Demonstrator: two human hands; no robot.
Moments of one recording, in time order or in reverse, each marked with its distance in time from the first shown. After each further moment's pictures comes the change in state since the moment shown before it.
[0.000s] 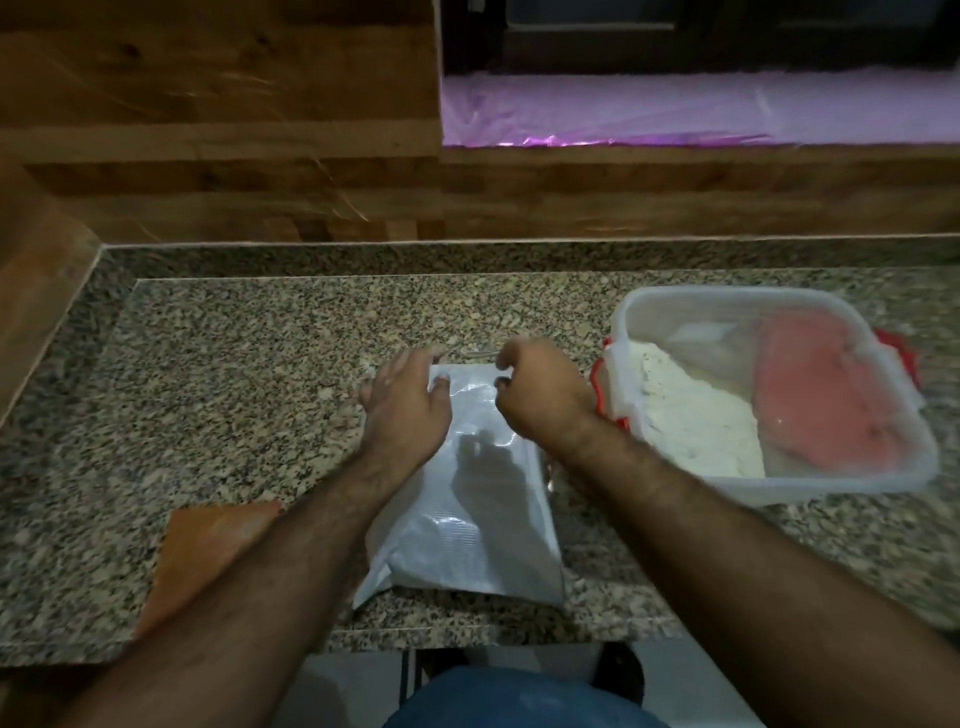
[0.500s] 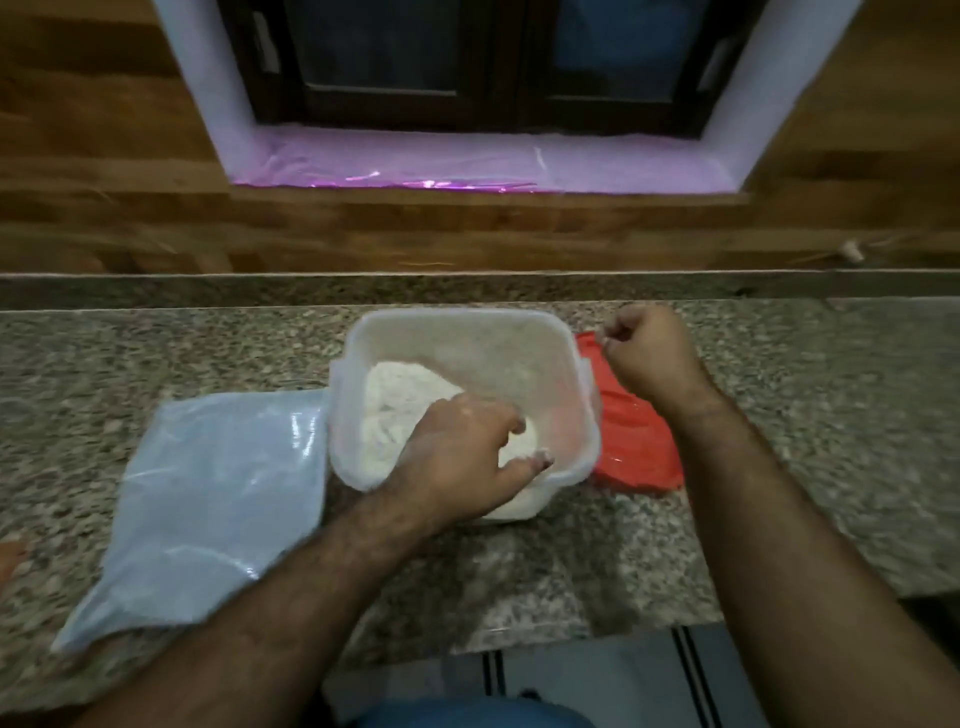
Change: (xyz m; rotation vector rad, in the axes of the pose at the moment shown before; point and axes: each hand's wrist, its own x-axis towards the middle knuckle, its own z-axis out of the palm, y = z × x) left_hand -0.083 0.300 0.142 0.209 -0.224 0.551; right_hand -0.006 0.335 -0.226 0.117 0.327 0.192
